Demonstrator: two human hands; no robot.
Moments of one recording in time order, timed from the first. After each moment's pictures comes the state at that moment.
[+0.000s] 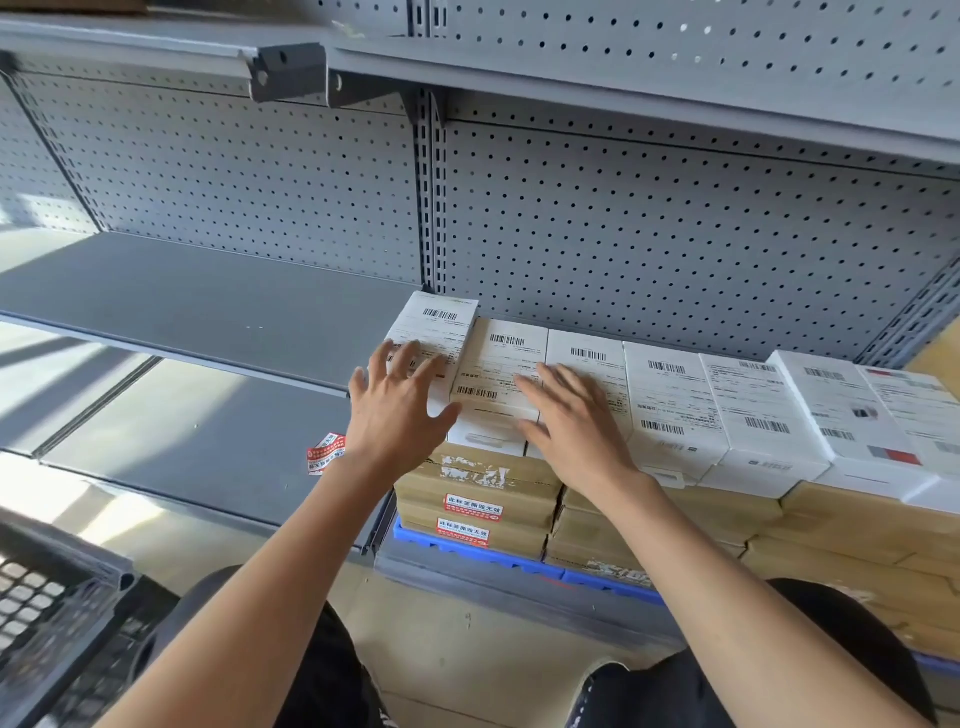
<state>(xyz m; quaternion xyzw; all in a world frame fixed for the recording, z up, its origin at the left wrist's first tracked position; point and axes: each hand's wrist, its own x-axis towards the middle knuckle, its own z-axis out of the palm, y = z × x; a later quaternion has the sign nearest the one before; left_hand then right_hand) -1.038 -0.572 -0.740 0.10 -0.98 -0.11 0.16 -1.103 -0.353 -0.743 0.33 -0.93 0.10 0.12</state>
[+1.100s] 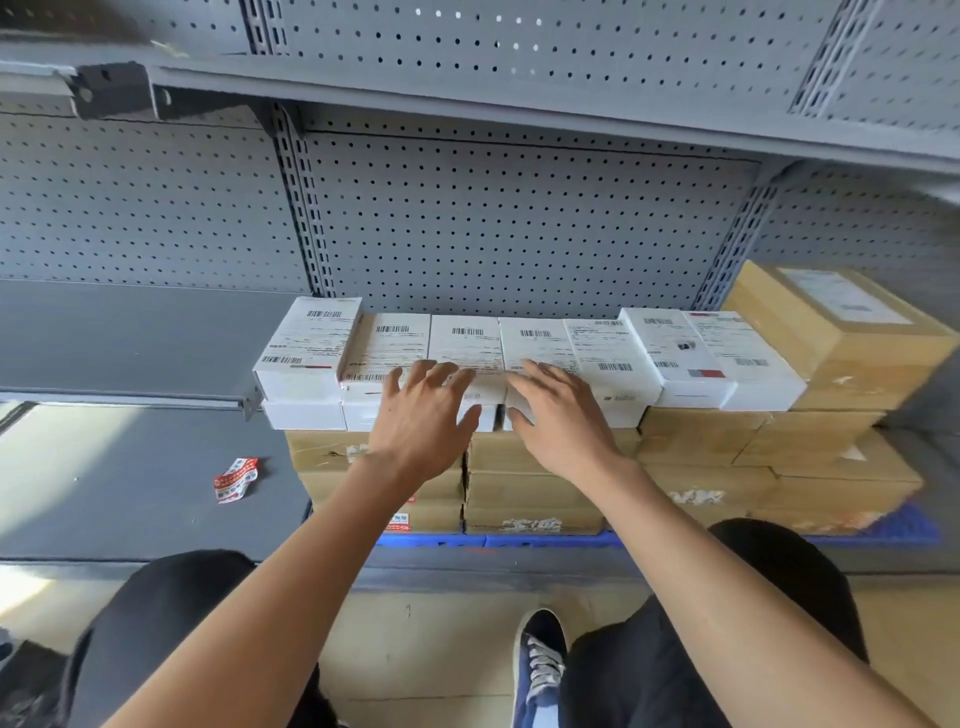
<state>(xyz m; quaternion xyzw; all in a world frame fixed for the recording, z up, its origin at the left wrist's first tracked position) -1.030 -0.437 -0.722 -0.08 -0.98 -0.07 0.15 -1.048 -0.250 -0.712 0.21 -0.96 0.12 0.10</state>
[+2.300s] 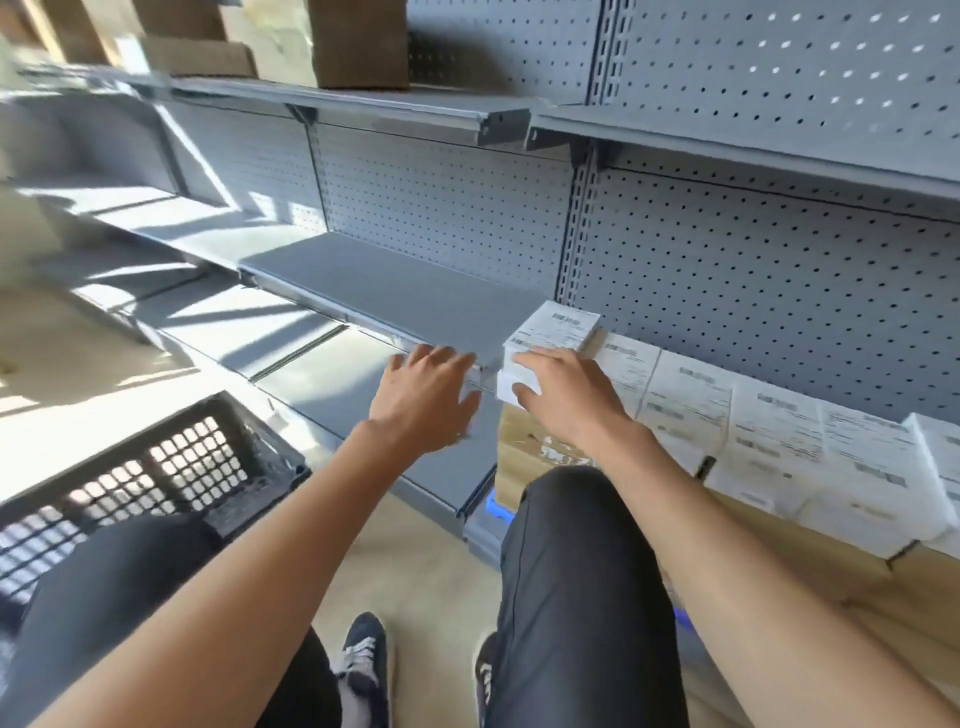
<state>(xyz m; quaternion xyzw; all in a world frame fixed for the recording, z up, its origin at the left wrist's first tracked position) -0.898 -0.584 -0.675 0.19 -0.97 -0.02 0.14 -1.006 -0.428 -0.652 0.43 -0.89 0.14 0.02</state>
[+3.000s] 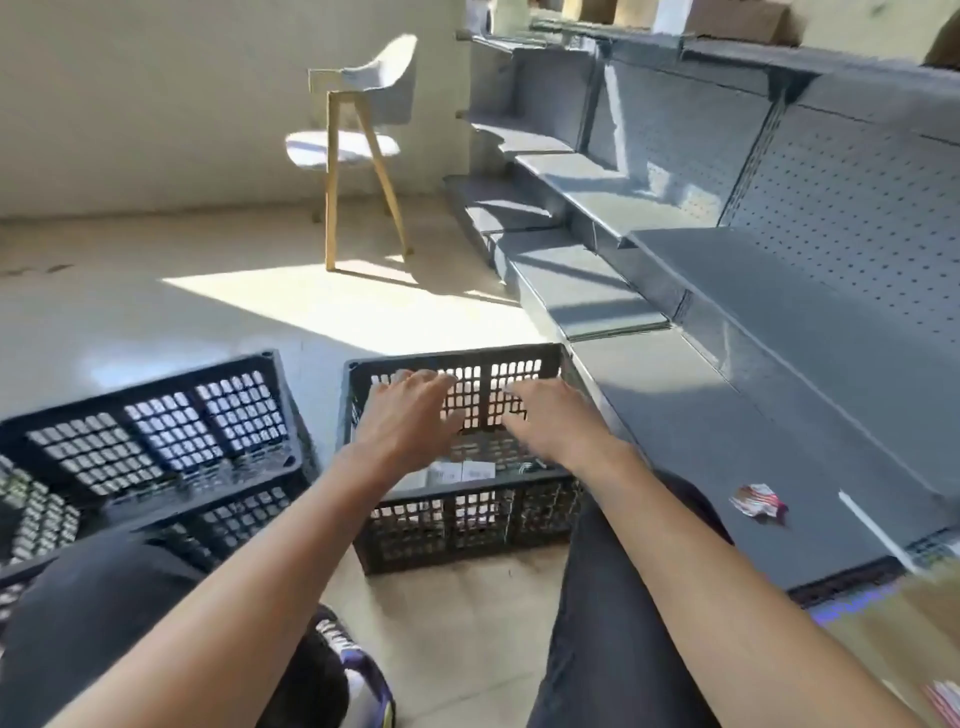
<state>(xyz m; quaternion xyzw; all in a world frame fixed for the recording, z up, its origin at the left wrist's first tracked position) -0.542 -0.762 -0.724 0.56 -0.82 -0.03 0.11 -0.728 -0.736 -0.710 0.71 -0.69 0.07 -0.13</state>
